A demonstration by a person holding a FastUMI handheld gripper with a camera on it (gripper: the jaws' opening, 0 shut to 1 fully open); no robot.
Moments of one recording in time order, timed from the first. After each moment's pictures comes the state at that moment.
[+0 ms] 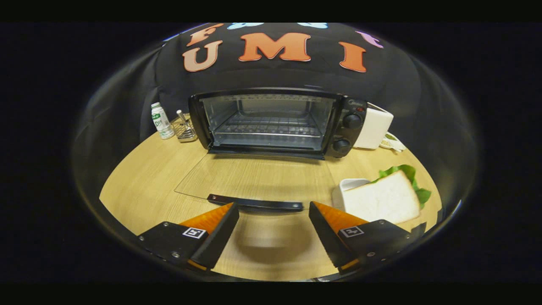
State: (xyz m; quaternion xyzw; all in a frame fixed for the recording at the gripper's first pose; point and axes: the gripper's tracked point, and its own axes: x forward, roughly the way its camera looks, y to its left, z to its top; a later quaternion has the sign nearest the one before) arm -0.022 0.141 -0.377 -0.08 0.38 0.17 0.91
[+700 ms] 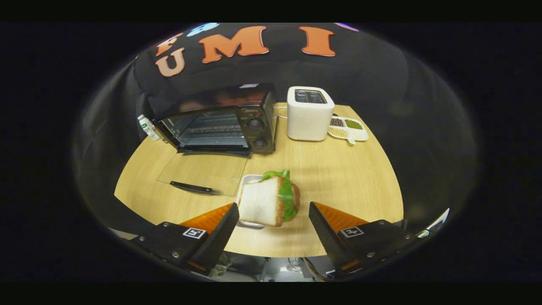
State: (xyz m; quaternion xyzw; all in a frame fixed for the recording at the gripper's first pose) arm 0.009 -0.032 -0.334 -0.04 0.49 0.16 0.86
